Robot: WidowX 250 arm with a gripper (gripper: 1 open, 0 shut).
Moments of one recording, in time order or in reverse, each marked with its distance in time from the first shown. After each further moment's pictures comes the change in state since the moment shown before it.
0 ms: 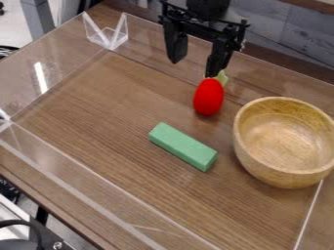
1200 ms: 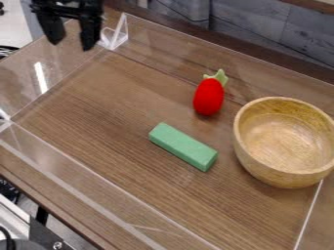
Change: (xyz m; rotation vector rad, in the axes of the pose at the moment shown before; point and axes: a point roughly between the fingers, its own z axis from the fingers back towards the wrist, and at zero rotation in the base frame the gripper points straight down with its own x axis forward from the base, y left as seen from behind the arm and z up) arm -0.038 0.171 -0.011 -0.017 -0.083 0.280
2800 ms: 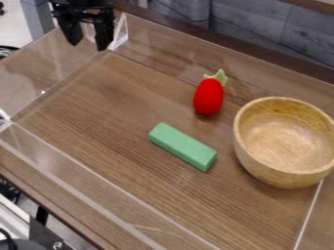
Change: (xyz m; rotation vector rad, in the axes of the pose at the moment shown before) arm 0.054 0.007 -0.033 -0.024 -0.055 -0.037
